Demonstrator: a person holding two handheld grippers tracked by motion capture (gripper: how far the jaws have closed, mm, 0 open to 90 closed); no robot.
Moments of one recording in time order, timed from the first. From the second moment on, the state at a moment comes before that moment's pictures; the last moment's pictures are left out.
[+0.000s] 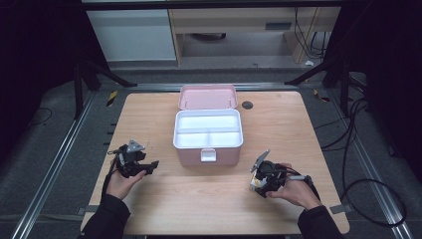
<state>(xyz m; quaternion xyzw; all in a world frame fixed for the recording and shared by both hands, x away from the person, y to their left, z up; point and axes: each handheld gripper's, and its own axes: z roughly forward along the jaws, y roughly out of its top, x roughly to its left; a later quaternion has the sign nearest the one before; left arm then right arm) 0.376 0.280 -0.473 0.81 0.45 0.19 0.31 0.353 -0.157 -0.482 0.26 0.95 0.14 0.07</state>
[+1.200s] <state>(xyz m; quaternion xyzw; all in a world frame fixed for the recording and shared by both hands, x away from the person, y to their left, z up) 0.375 0.281 -0.470 0.81 0.46 0.19 0.31 0.372 -0.240 -0.485 0.47 0.87 0.12 0.10</state>
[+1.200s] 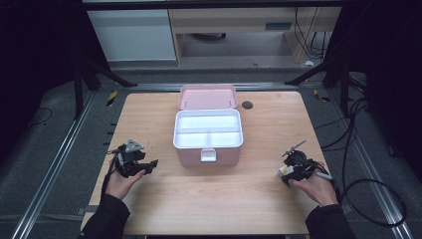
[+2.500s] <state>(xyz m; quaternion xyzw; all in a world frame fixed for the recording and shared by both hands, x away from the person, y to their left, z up) 0.435 0.208 -0.409 0.80 0.41 0.23 0.37 0.433 -0.143 -0.410 0.39 0.81 0.41 0.17</state>
